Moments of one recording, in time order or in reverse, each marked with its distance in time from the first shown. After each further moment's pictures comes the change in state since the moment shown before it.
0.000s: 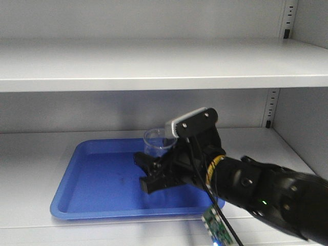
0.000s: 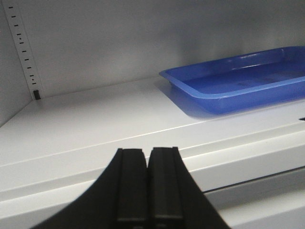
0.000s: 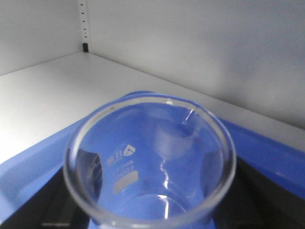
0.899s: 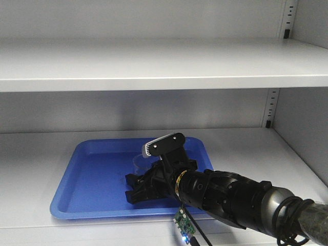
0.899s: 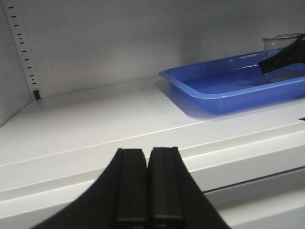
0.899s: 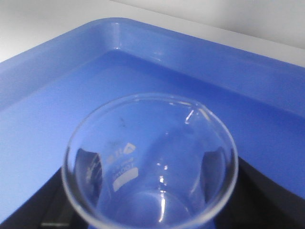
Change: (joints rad) left arm 0.000 0.000 0.000 0.000 0.000 0.000; right arm 0.000 0.298 -0.146 0.017 0.038 0.008
